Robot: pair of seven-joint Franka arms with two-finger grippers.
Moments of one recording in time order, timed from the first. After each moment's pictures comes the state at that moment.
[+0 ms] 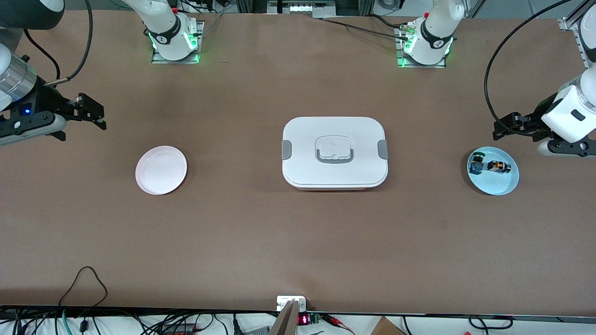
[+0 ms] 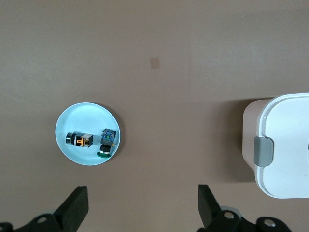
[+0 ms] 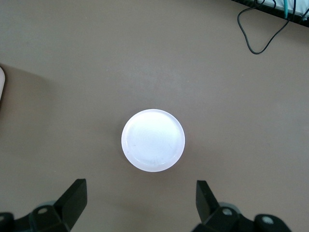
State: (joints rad) left arm 0.07 0.10 -0.08 -1.60 0.00 1.63 0.01; right arm 0.07 0.02 0.00 -1.67 0.02 1.76 -0.25
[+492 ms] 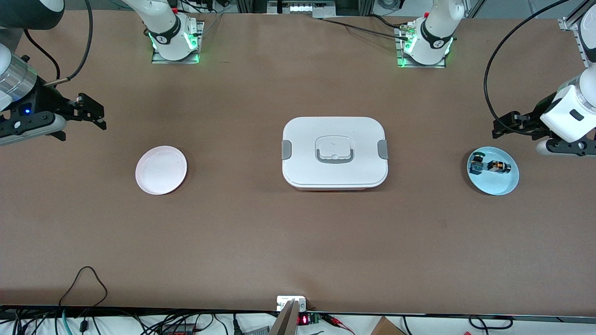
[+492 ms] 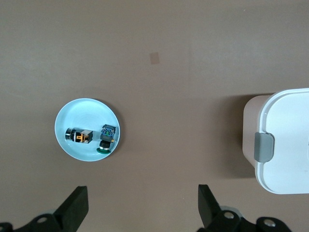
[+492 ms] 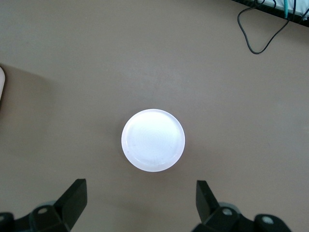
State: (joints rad) left arm 0.07 0.10 -0.08 -1.60 0.00 1.61 0.01; right arm 0.07 0.02 0.00 -1.67 0.02 1.76 -0.25
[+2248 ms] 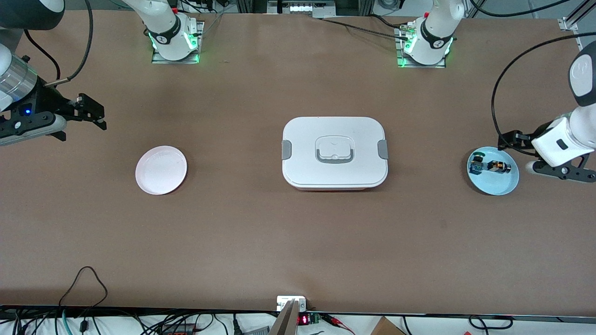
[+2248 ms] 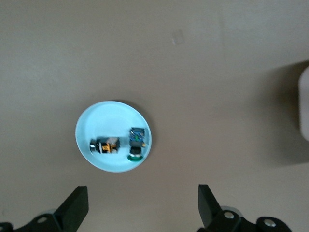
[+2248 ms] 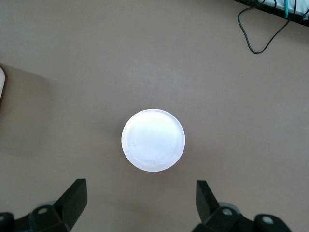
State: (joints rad) left arm 0.15 0.21 -0.06 -1.69 0.08 1.75 0.28; right arm 0.07 0.02 0.00 -1.67 0.02 1.76 -0.25
